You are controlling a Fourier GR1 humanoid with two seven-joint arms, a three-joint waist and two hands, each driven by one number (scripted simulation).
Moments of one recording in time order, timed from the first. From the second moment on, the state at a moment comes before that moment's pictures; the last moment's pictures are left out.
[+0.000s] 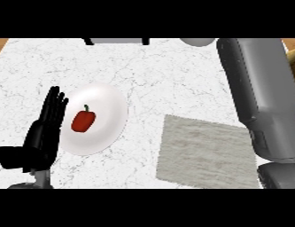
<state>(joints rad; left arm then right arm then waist) 0.00 0.16 -0.11 -1.67 0.12 0.23 0.00 -1.18 -0.10 -0.23 -0.95 1.63 -0.17 1.23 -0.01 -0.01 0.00</state>
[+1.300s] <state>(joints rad) -0.02 0.15 -0.09 -1.67 0.10 0.21 0.00 -0.68 -0.03 -0.41 -1.55 1.66 0.04 1.08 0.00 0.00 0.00</state>
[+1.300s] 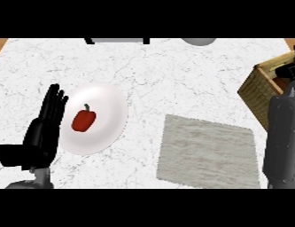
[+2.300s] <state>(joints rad) 0.00 0.11 -0.08 -1.68 0.07 0.18 0.00 -0.44 -0.02 -0.46 -1.70 1.53 -0.04 1.05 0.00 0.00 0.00</state>
